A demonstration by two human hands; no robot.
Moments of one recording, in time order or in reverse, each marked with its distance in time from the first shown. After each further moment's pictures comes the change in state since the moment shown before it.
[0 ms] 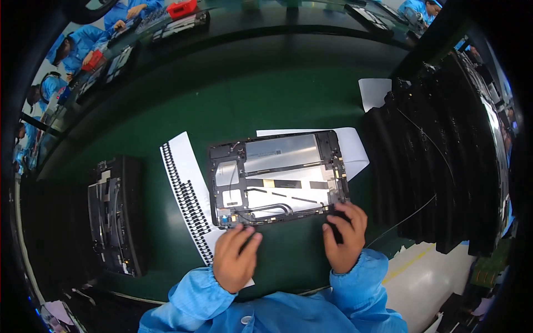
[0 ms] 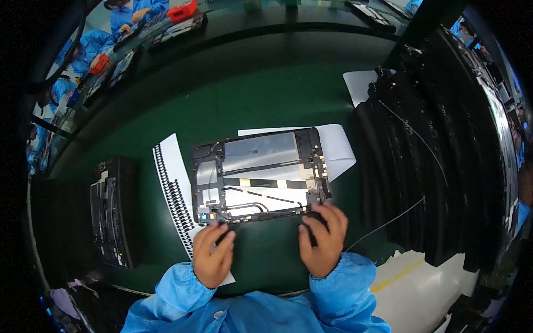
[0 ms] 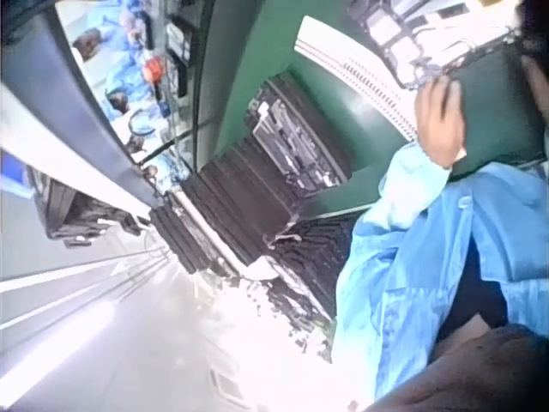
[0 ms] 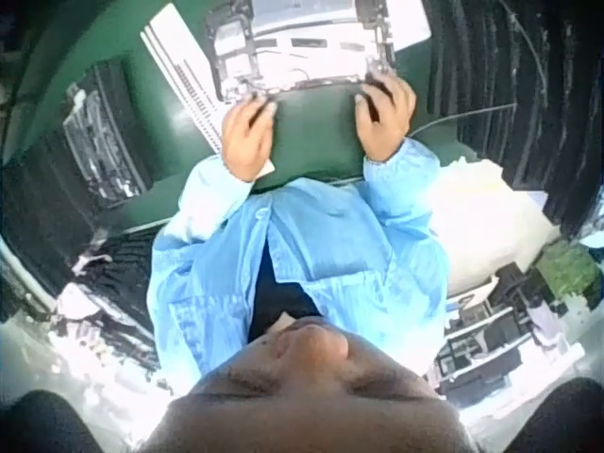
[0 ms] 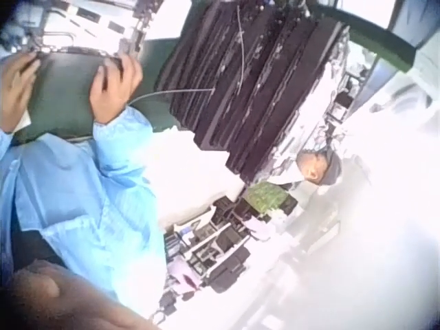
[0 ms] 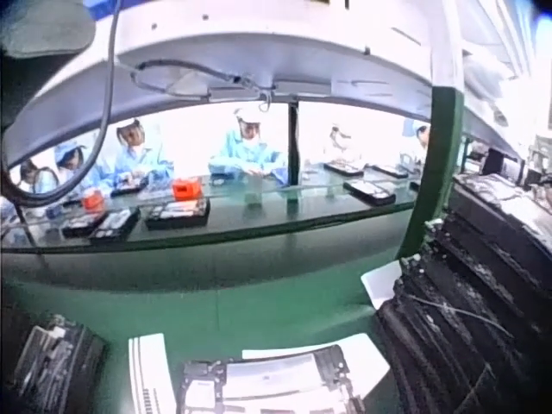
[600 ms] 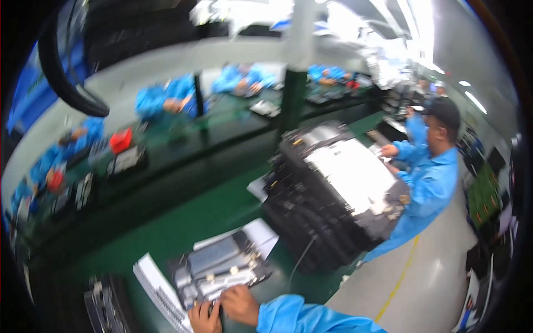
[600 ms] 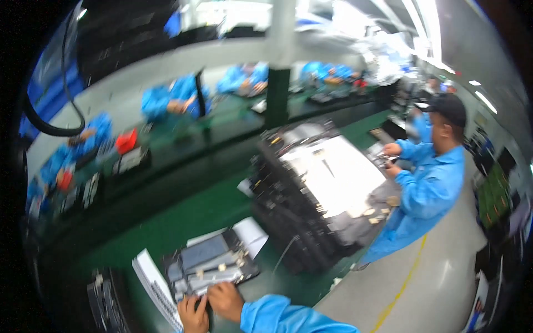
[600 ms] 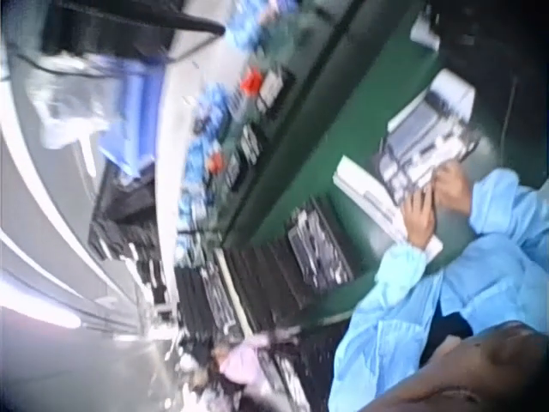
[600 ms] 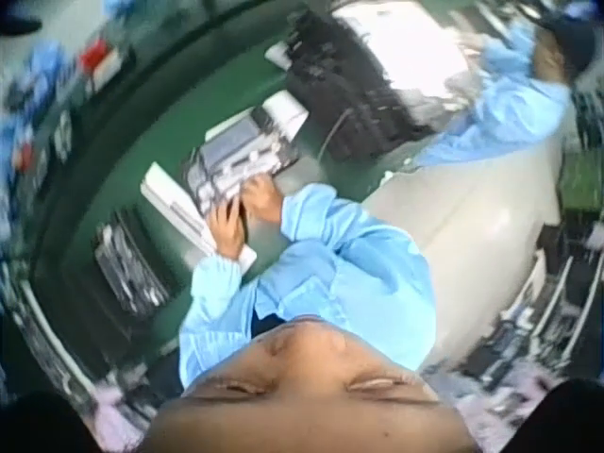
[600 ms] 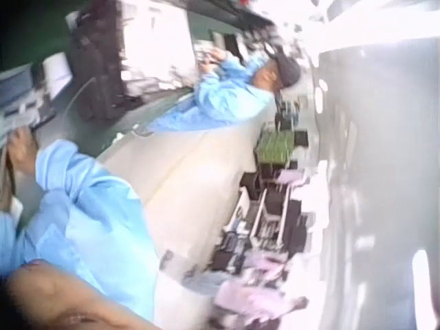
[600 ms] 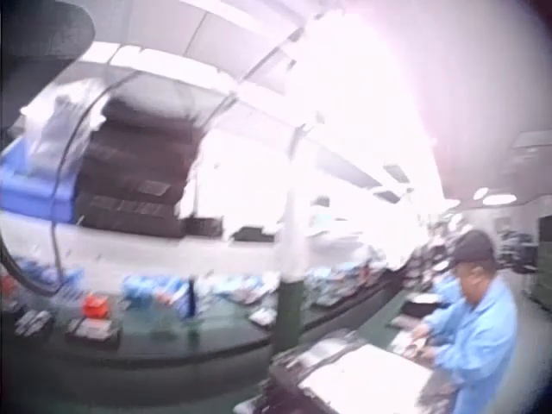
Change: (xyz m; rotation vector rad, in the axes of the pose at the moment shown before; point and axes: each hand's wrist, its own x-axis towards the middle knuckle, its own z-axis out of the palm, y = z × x) left_hand 0.000 -0.032 0.019 0.222 0.058 0.225; right_hand 0.002 -0.027 0.084 0.081 0.056 -0.530
